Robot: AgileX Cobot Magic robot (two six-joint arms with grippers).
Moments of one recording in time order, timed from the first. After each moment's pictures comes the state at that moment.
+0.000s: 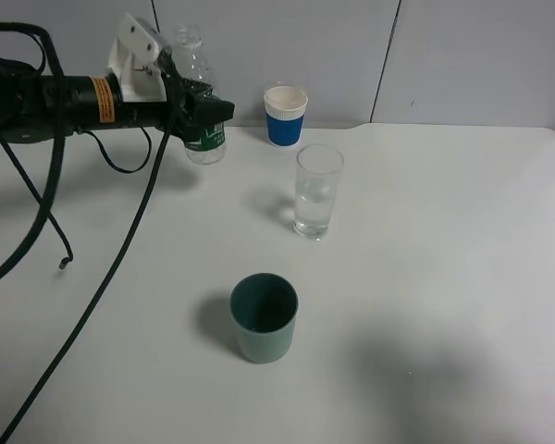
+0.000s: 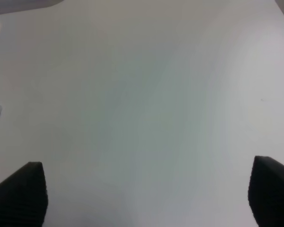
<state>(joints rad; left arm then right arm) -0.15 1.98 -1.02 1.13 -0.93 -0.67 -0.13 0.00 -0.48 0.08 1.05 -0.02</state>
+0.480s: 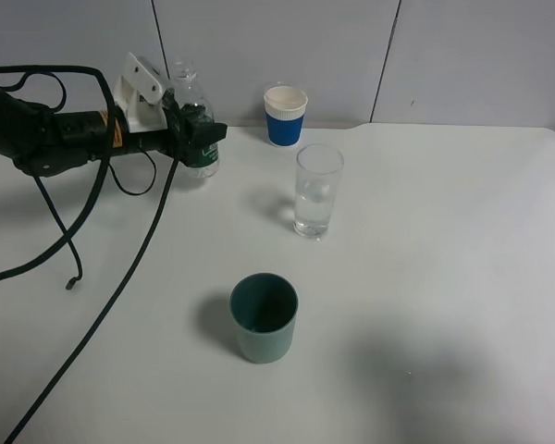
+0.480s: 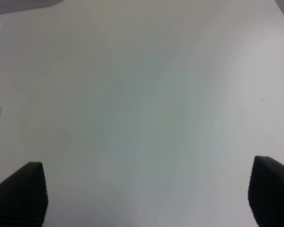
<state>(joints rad) -0.12 2.11 -1.02 0.97 -1.00 -0.44 -0.13 0.00 -0.48 0.08 1.05 -0.02</state>
